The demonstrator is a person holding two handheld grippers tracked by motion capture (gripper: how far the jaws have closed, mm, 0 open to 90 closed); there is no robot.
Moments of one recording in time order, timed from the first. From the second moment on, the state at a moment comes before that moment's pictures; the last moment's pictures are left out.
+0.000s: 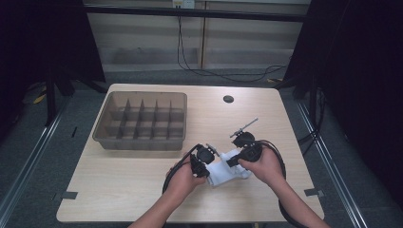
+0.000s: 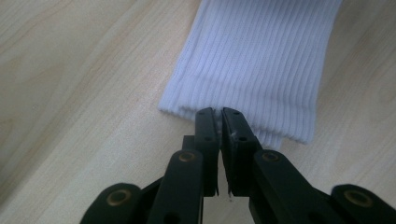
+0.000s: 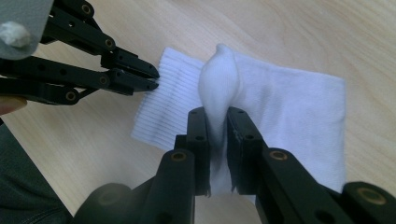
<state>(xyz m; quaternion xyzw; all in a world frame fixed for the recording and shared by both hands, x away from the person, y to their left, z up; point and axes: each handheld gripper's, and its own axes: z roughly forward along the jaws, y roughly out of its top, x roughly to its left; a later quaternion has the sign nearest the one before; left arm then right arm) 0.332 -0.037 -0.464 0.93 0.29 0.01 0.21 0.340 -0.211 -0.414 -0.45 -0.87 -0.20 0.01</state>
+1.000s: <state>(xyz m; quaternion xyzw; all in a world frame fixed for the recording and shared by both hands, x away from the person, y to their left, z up) 0.330 -0.027 -0.463 0.93 0.30 0.02 0.24 0.339 -0.197 -0.431 -0.44 -0.88 -0.19 0.03</state>
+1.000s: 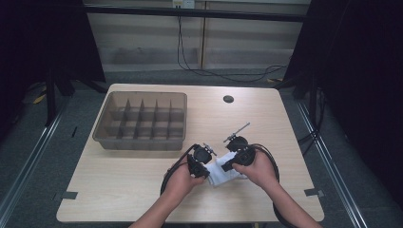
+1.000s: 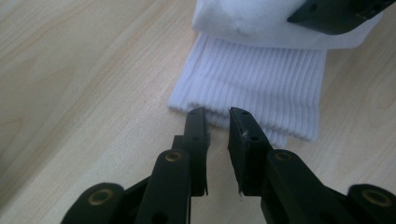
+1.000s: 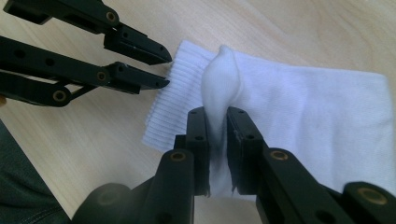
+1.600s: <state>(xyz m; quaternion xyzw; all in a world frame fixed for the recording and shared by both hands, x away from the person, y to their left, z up) 0.327 -0.033 -0.469 0.93 0.29 0.01 0.24 0.337 -0.198 -0.416 -0.44 -0.87 -0.22 0.03</state>
